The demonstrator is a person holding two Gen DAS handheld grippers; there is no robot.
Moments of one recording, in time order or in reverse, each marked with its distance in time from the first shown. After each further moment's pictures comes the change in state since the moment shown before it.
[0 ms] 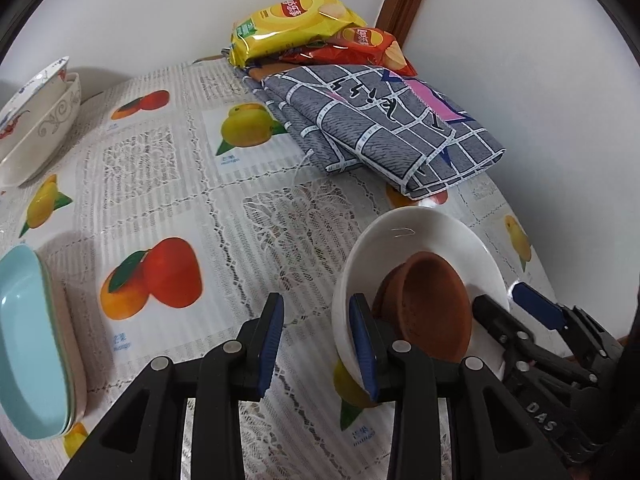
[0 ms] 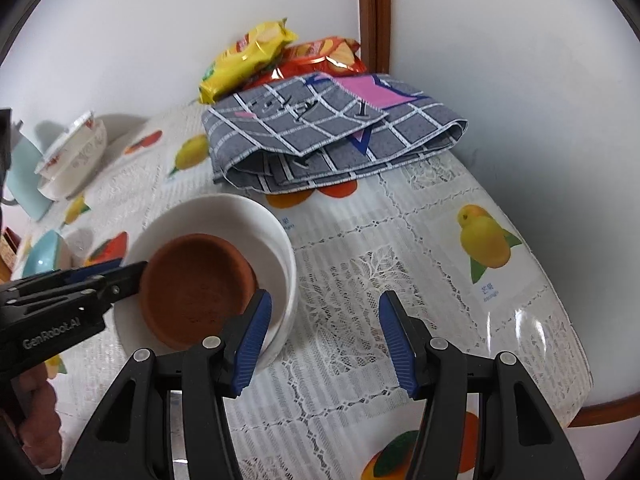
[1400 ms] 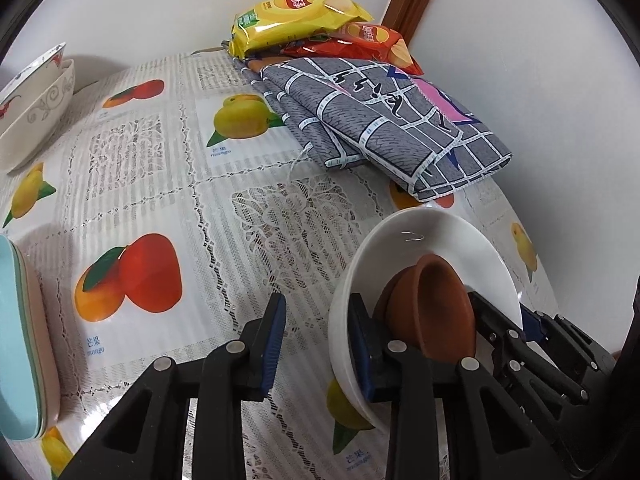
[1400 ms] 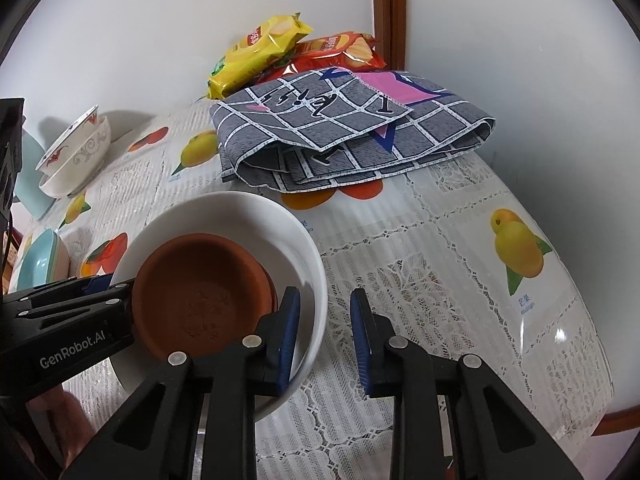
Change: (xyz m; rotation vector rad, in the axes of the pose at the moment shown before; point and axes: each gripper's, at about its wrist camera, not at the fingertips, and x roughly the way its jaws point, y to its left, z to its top) left arm 0.018 -0.001 -0.003 -0.032 -0.020 -0.012; right arm 0.021 0.010 0.003 -0.008 -0.022 0.047
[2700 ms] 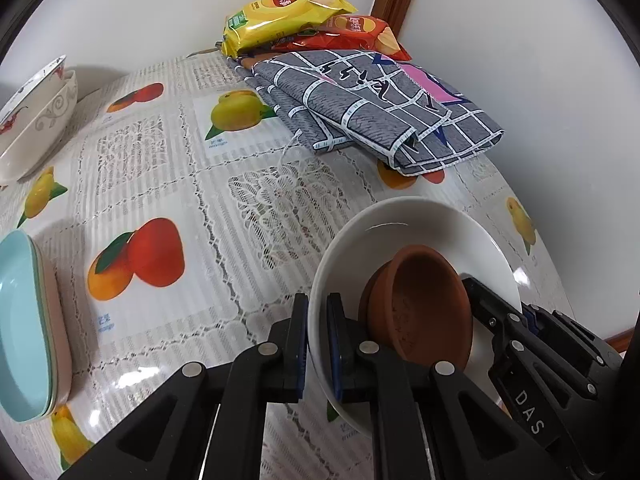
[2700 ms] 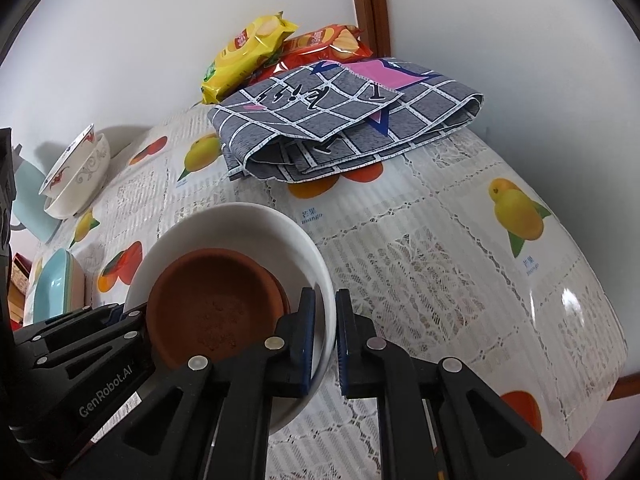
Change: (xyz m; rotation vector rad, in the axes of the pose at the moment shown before) left arm -0.014 -0.011 -0.015 0.051 0.026 0.045; right arm -0.013 0.004 -0.008 0.103 0.028 0.018
